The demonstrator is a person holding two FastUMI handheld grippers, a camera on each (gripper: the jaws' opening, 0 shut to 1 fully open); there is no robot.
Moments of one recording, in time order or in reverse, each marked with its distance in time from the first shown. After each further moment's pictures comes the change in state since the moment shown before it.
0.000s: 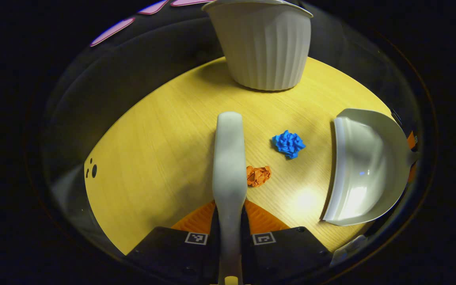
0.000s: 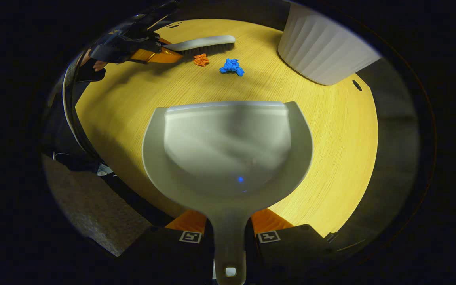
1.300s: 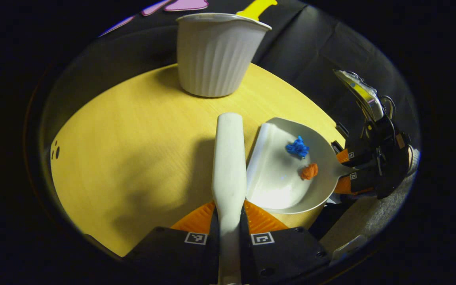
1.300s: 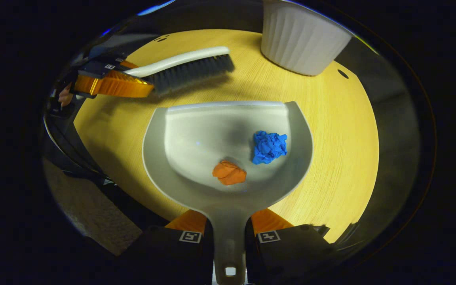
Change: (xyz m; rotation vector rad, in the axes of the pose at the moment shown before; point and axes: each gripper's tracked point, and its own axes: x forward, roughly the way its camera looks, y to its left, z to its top) left arm -0.065 -0.087 -0.012 -0.143 -0.069 -0.288; right arm 0.009 0.006 -0.013 0.152 -0.156 0.004
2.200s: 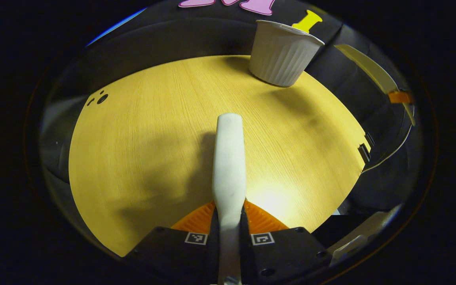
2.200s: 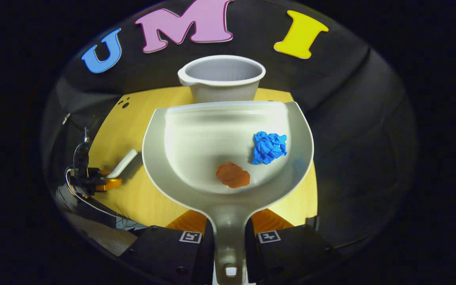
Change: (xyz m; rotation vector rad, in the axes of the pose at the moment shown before) left arm -0.051 0.074 -0.089 -0.198 0.000 0.153; right arm -0.202 -0.109 0.115 0.250 -0.246 -0.207
